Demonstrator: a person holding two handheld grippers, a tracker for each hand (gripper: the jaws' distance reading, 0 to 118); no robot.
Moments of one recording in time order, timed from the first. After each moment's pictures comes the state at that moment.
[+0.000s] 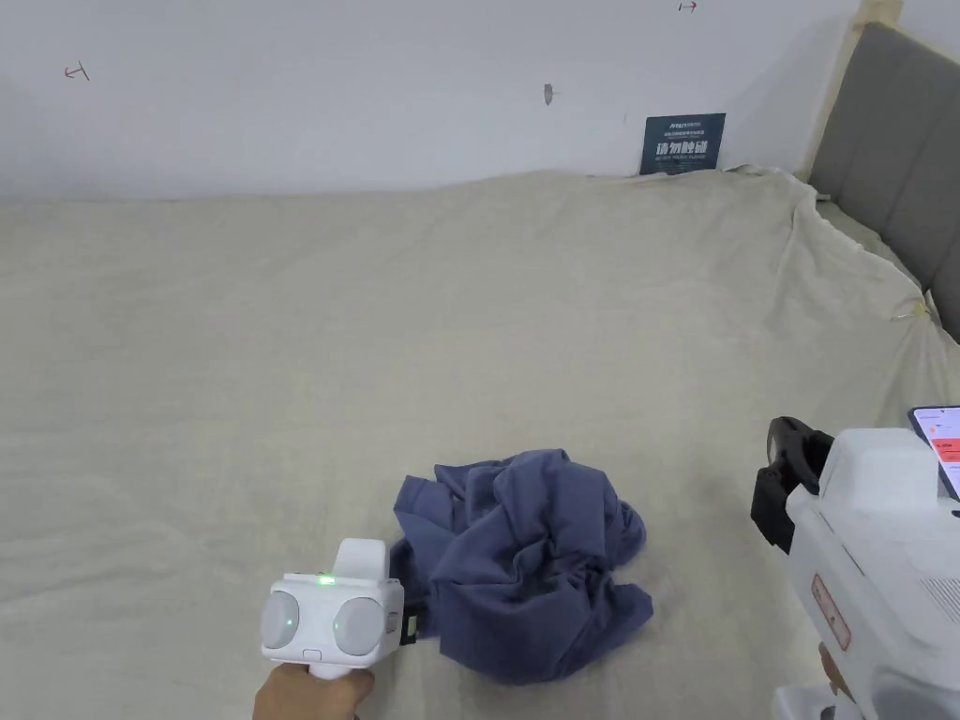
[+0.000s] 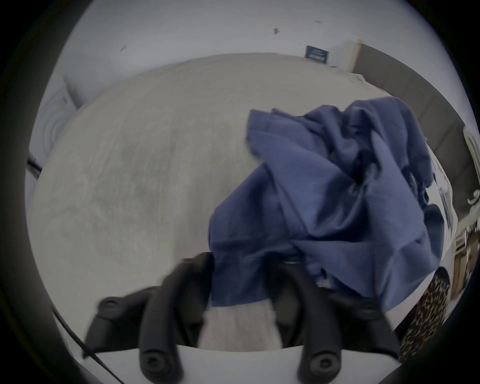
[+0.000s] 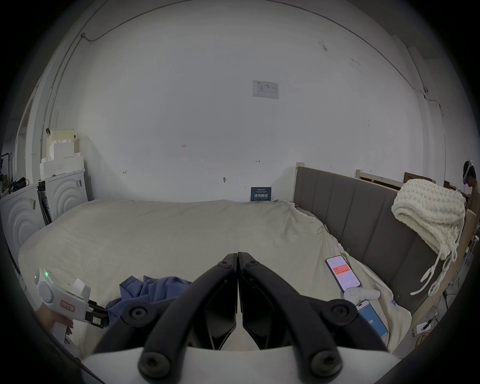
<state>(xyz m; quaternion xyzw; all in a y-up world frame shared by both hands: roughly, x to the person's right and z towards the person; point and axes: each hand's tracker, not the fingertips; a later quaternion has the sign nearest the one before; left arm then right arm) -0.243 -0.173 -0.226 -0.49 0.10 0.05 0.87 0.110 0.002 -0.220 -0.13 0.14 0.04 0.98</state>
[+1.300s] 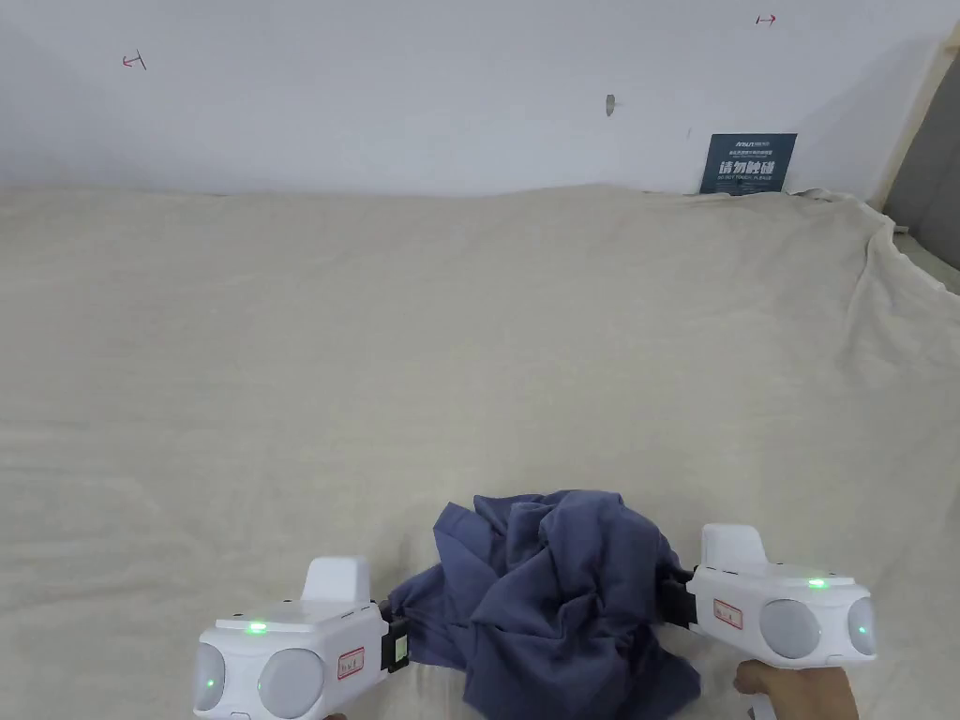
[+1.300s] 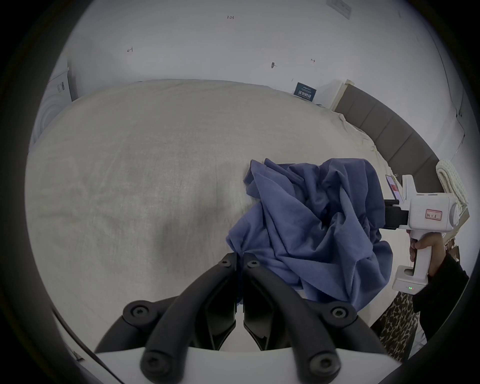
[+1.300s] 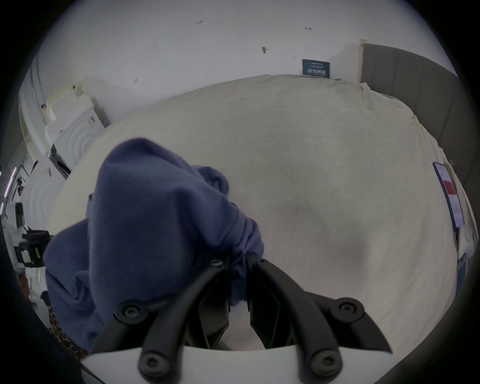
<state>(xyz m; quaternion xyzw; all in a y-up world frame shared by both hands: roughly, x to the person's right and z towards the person) -0.279 -0.123 -0.194 -0.42 0.07 0.16 0.89 0.047 -0.174 -0.367 -0.44 0.26 0.03 0.86</state>
